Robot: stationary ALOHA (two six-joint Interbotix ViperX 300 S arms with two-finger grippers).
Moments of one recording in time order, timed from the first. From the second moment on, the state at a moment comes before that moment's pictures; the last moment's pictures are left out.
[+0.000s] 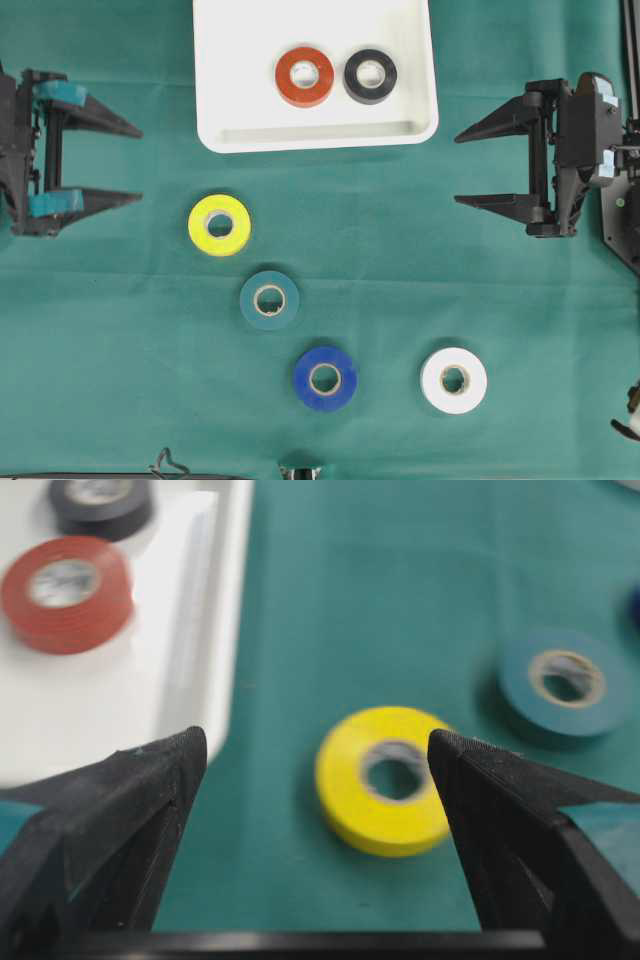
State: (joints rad) left arm 0.01 -0.73 1.23 -0.01 -0.11 -0.01; right arm -0.06 -0.65 1.19 -0.15 -0.08 0.23
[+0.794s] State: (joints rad) left arm -0.29 -0.72 1.23 -0.01 -0.17 -0.03; right arm -0.06 -0.65 1.18 -0.15 -0.03 0.24
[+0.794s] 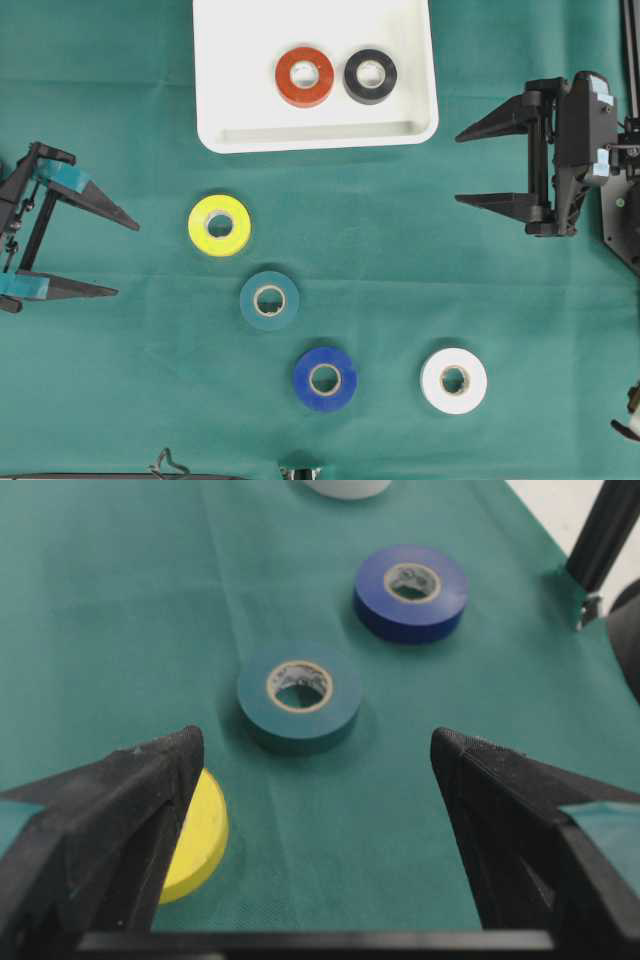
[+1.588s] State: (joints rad) left arm -0.31 -0.55 1.08 -0.01 -0.21 -0.01; right arm -0.06 -0.65 1.17 -0.15 -0.03 0.24
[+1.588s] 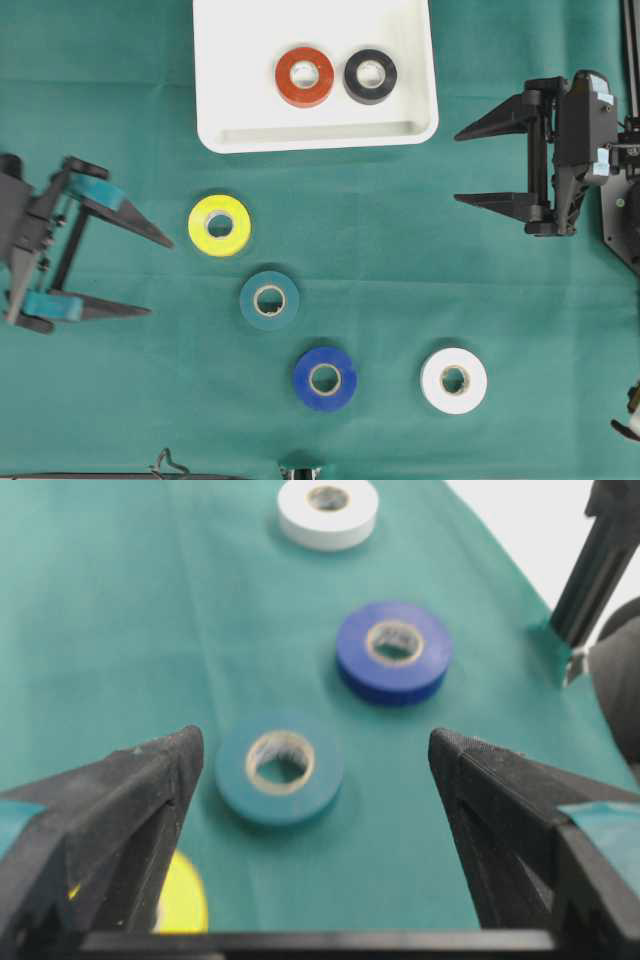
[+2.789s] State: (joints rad) left arm -0.32 0.05 0.36 -0.01 -0.04 0.04; right arm -0.06 -0.65 1.17 -0.17 -0.02 0.23
